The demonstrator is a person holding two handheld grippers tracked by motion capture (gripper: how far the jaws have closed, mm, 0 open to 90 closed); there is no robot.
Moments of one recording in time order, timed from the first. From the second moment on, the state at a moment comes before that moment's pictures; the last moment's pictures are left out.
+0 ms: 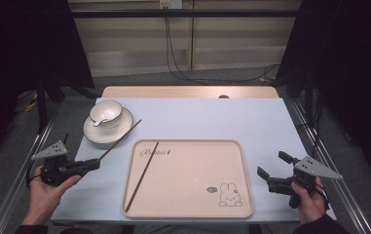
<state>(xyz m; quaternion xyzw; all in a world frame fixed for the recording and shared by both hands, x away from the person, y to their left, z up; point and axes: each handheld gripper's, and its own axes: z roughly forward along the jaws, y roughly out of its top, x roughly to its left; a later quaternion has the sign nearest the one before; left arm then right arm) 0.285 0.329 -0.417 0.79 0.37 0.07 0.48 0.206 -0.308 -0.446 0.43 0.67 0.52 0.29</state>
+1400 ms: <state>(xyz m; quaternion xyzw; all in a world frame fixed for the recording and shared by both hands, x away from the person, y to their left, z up) 0.243 0.201 -0.435 0.77 0.48 0.09 0.41 0.207 -0.307 -0.447 0.43 0.68 0.52 0.29</state>
